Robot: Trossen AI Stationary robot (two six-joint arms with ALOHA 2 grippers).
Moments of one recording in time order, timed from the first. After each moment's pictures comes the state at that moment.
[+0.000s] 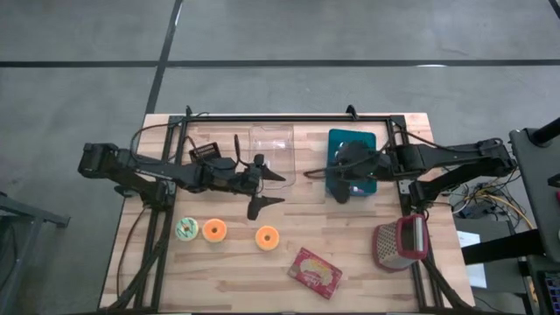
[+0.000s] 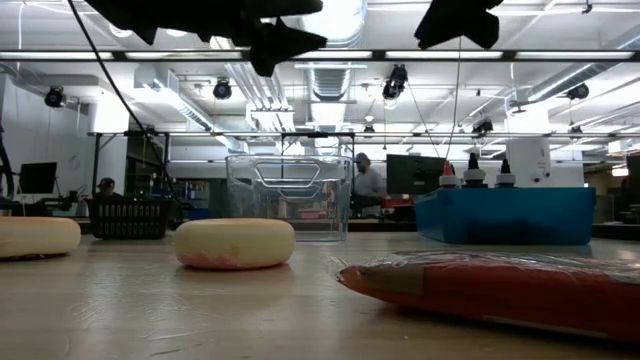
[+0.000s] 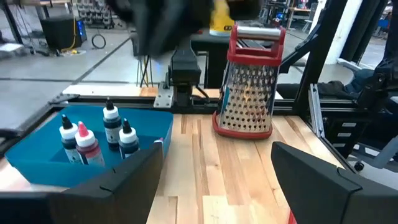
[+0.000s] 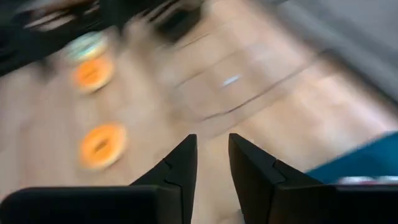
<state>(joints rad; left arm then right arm) -0.04 1.38 0.76 0.43 0.04 -0.04 0.11 1.19 1.16 -0.71 0.35 0.54</state>
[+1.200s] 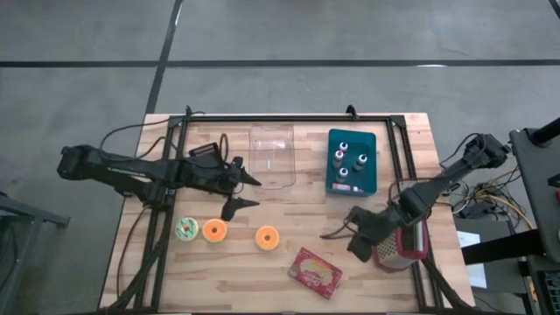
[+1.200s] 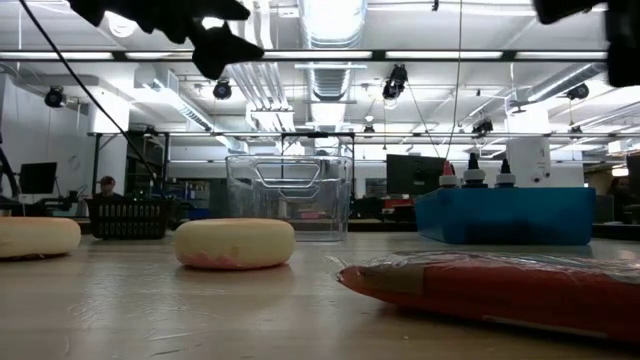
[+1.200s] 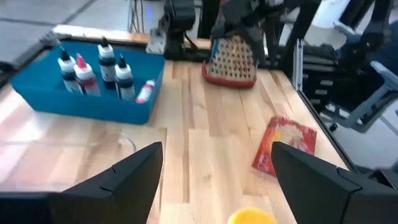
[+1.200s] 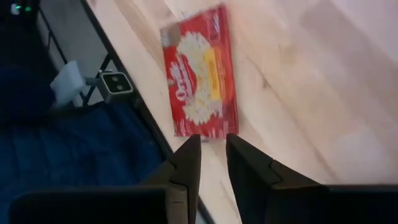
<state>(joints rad) -0.06 1.09 0.70 0.00 0.07 -0.11 0.57 1.19 0.85 -0.53 -0.02 1.38</state>
